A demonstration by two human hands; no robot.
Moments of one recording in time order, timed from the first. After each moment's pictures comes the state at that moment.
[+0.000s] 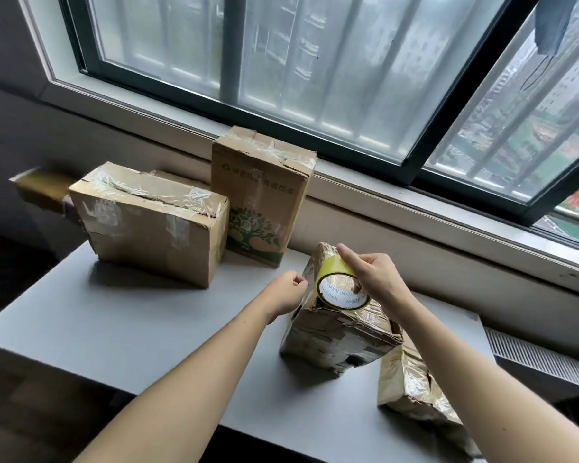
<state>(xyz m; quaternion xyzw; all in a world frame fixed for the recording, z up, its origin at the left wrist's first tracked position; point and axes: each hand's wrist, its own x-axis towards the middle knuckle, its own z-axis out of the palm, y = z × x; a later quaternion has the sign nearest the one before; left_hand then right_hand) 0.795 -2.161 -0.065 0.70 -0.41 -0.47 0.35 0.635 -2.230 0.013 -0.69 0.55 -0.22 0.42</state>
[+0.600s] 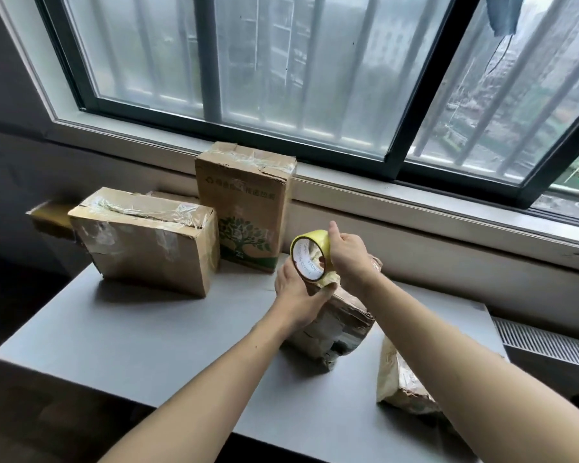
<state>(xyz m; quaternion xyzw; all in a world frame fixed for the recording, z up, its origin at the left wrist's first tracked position) 0.727 -2.159 -0.048 0.74 -0.43 -0.31 0.41 0.656 -2.244 0.025 -0.61 0.56 -0.31 0.46</state>
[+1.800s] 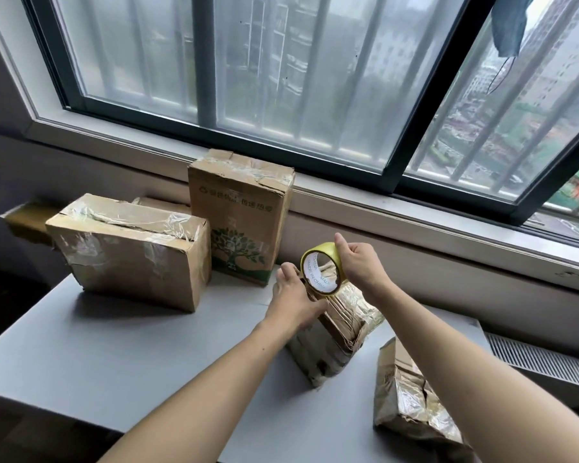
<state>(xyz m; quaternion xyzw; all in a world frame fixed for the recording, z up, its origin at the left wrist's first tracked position) 0.746 -2.190 -0.040 0.76 -0.47 -0.29 0.35 0.642 -2.285 0.016 -0.69 0.53 -0.28 0.41</state>
